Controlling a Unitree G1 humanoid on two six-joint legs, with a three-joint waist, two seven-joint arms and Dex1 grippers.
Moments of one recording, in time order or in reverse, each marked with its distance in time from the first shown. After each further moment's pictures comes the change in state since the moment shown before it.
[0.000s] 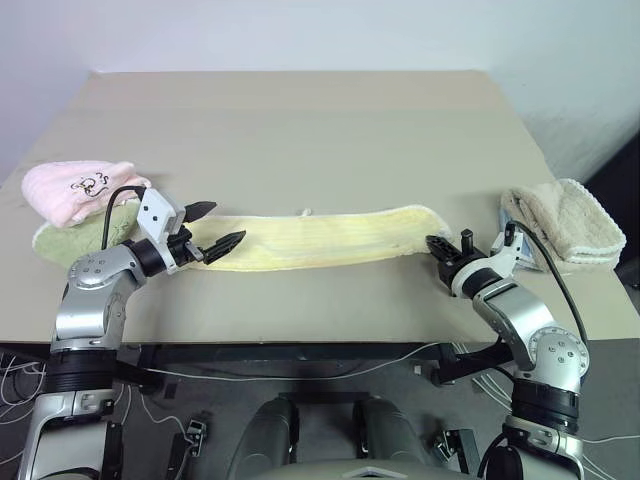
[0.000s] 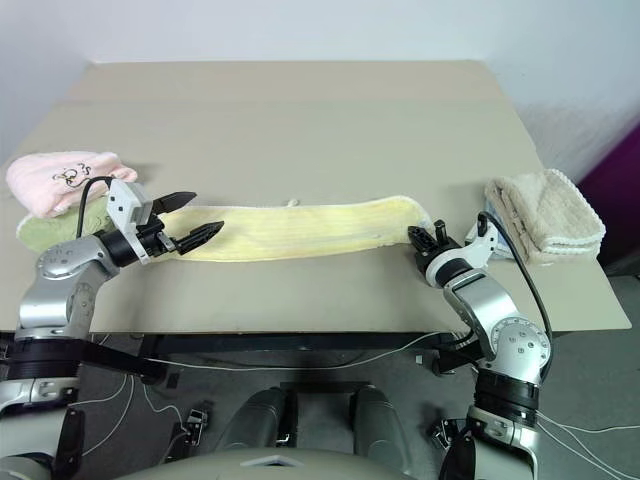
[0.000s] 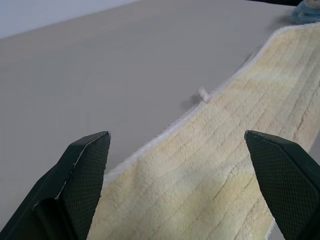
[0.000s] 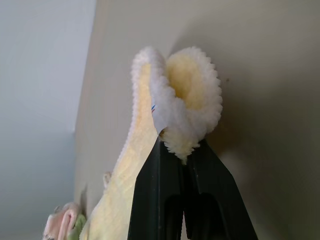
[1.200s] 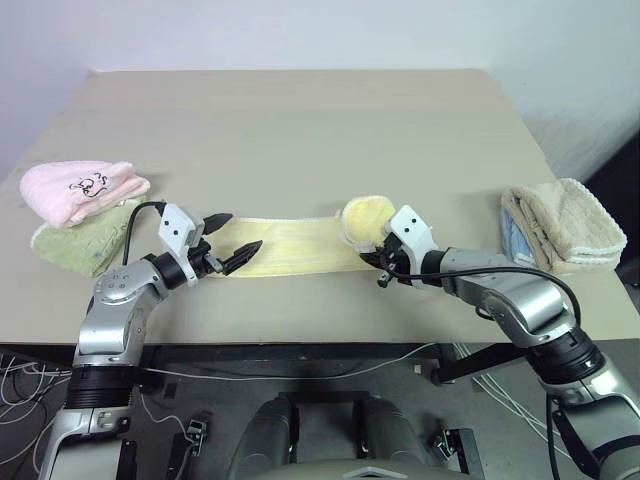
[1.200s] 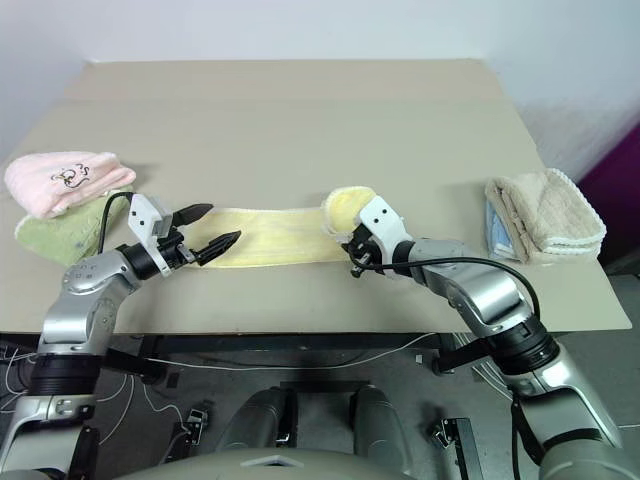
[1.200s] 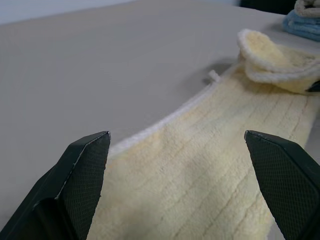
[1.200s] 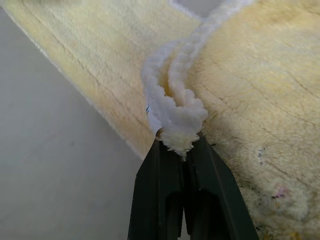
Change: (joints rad) left arm 0.082 -0.081 -0.035 -0.089 -0.013 0.021 0.081; right arm -0.280 -0.403 0.772 -0.098 -1.063 0.001 0.914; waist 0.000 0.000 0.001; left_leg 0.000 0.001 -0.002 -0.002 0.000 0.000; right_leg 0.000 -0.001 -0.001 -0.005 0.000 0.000
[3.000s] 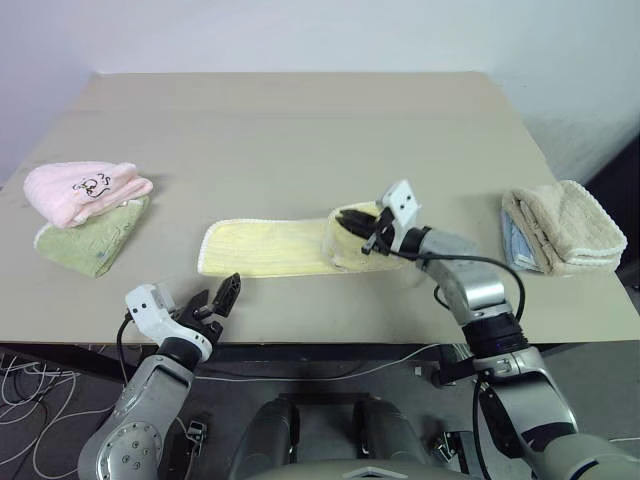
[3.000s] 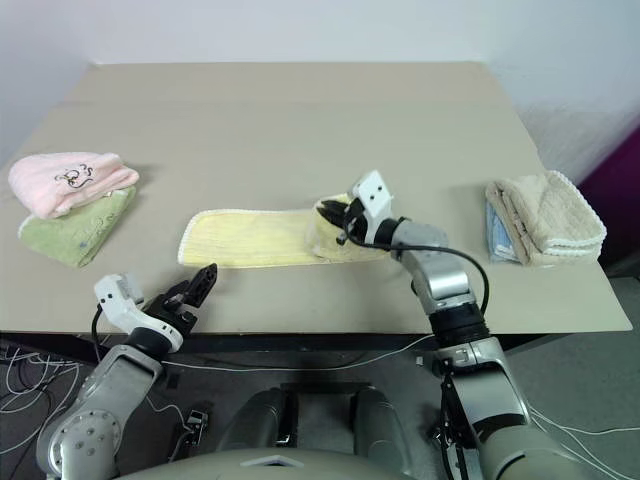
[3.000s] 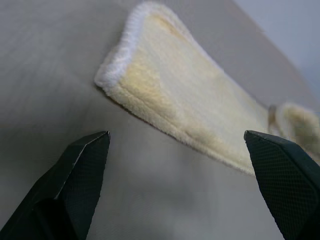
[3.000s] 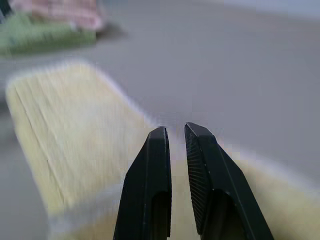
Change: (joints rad) left arm 0.519 -0.449 0.198 -0.647 -0.621 0.462 0.911; right arm -0.093 0.312 -0.235 0.379 -0.210 -0.488 0.257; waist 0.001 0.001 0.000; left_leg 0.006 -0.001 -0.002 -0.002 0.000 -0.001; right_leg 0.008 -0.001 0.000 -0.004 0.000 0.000
